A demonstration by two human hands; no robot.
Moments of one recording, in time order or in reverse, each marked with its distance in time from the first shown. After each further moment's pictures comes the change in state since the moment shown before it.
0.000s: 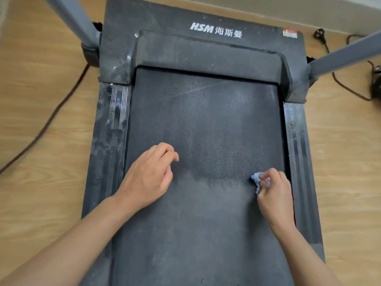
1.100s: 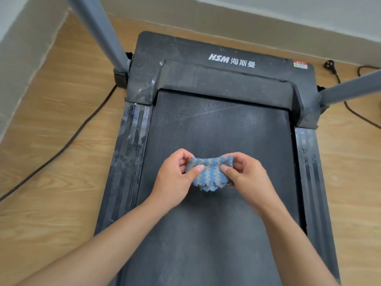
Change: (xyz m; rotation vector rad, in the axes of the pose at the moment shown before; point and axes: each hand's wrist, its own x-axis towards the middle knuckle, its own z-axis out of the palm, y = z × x) left_hand 0.037 0.038 -0.008 -0.814 0.171 -0.673; right_hand 0.029 -0.153 -0.015 0.643 -0.499 -0.023
